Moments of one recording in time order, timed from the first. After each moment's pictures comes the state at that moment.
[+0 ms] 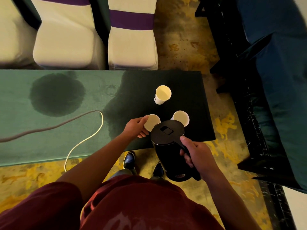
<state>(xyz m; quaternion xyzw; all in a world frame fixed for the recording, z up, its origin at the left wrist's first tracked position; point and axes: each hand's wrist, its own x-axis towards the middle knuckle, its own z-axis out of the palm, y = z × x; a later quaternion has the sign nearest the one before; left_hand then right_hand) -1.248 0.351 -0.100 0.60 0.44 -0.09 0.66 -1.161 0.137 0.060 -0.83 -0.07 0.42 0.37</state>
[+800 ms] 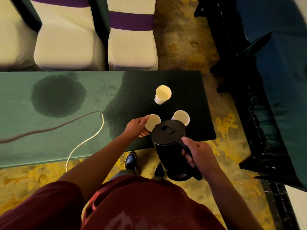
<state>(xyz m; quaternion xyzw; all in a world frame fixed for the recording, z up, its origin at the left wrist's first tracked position) -1.248 0.350 -0.103 0.61 0.44 -0.09 0.66 -1.161 0.132 0.058 -0.82 -0.09 0.41 0.39</state>
